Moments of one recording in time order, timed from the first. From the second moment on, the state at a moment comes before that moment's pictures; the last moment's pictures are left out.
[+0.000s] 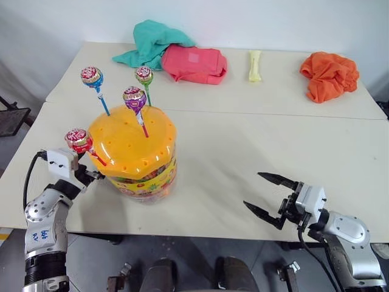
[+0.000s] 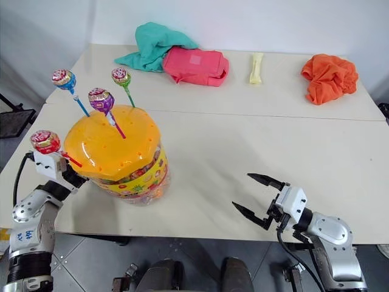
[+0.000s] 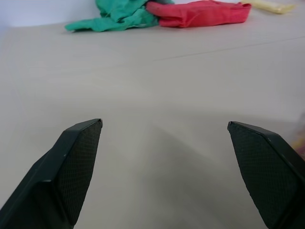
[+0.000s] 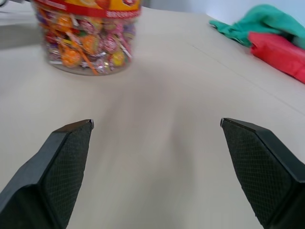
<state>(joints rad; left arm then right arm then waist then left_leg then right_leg) -0.17 0.51 0.40 0.19 -0.33 -0.01 -0.56 0.11 -0.56 -0.12 -0.21 0.41 -0.22 1.03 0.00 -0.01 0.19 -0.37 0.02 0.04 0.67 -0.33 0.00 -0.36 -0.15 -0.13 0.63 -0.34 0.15</state>
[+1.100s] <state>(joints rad) -0.07 1.02 0.80 -0.32 -1.08 0.67 -1.27 -0.29 -0.77 -0.16 -0.46 0.87 0.15 1.35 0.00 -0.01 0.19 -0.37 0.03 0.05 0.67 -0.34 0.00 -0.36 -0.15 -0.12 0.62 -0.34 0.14</state>
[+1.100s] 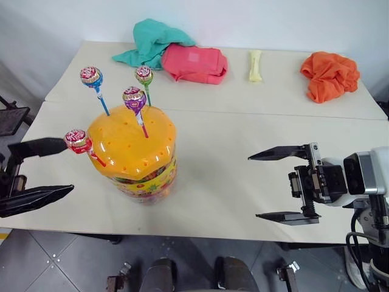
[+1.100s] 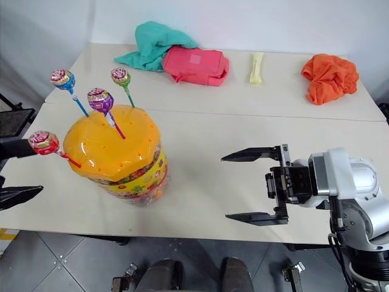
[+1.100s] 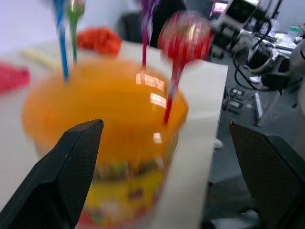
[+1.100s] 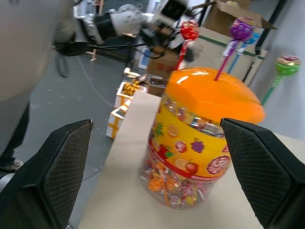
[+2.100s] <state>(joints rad) -0.09 1.04 0.98 0.12 -1.31 0.86 -0.77 -0.40 -0.66 -0.15 -0.37 0.81 0.15 1.30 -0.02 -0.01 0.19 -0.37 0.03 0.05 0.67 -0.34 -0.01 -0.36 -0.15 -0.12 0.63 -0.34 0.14</state>
